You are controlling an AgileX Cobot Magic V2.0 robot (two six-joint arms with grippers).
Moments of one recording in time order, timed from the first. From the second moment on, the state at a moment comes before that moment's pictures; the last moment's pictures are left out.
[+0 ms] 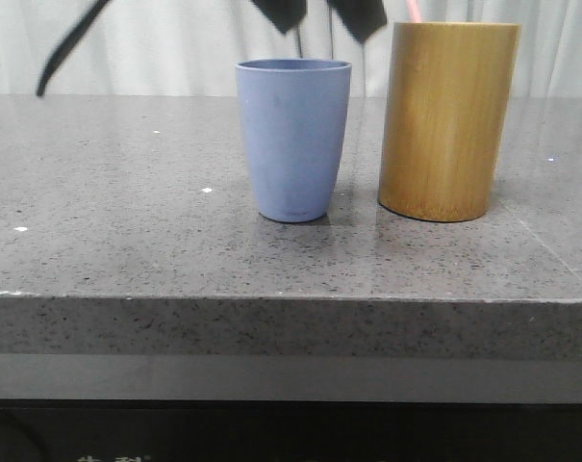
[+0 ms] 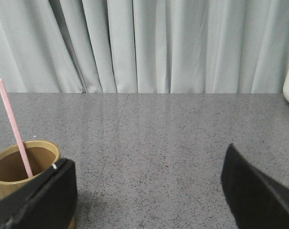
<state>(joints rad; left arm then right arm) -0.78 1.79 -1.91 -0.08 1.25 0.16 -0.01 0.43 -0.56 0.12 0.25 -0.03</state>
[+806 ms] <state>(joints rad) -0.34 1.31 -1.61 0.12 1.25 0.08 -0.01 0.43 -0.56 0.12 0.25 -0.03</state>
